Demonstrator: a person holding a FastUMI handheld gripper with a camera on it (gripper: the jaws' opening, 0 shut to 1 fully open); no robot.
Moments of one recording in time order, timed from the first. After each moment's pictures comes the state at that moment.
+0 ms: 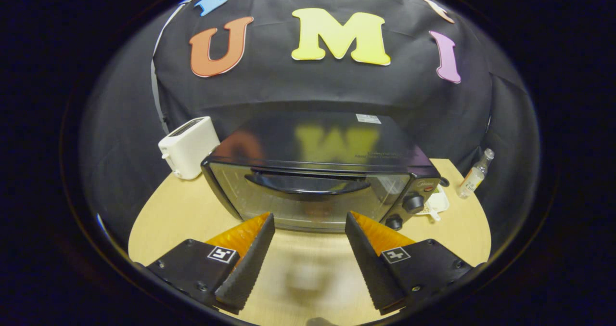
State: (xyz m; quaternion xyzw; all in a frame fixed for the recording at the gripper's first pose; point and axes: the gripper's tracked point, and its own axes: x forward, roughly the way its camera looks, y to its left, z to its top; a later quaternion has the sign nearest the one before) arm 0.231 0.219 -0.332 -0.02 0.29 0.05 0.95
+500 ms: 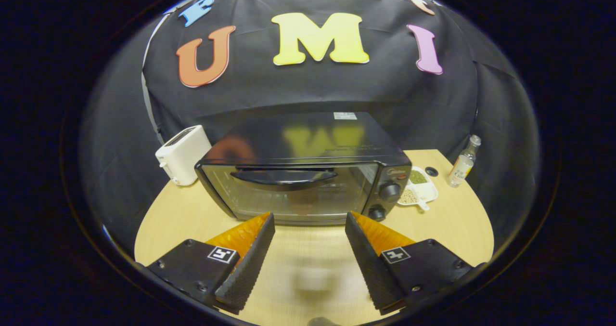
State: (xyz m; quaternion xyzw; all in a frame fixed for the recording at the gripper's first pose) arm 0.203 0.180 -0.319 0.01 0.28 0.03 0.96
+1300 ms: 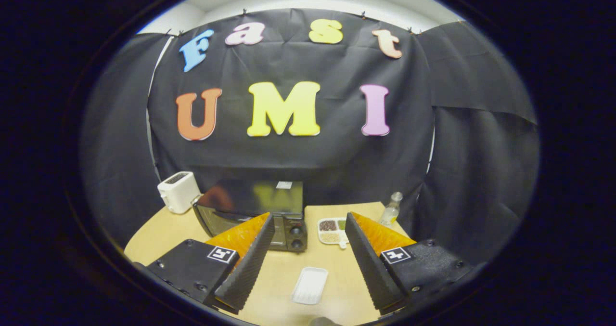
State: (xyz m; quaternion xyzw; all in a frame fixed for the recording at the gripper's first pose) arm 0.089 0.021 -0.127 -0.01 0.10 -0.01 0.99
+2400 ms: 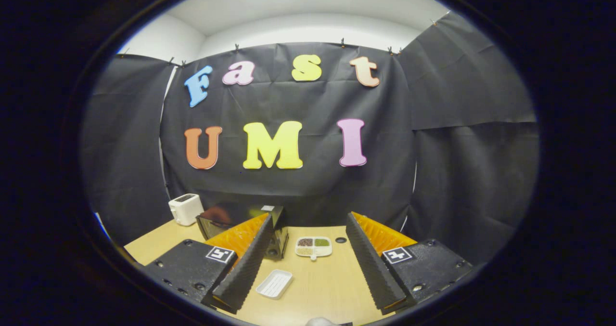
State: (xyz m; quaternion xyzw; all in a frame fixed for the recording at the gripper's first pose) arm -0.006 -0.088 -0.075 0.00 0.02 0.02 1.00
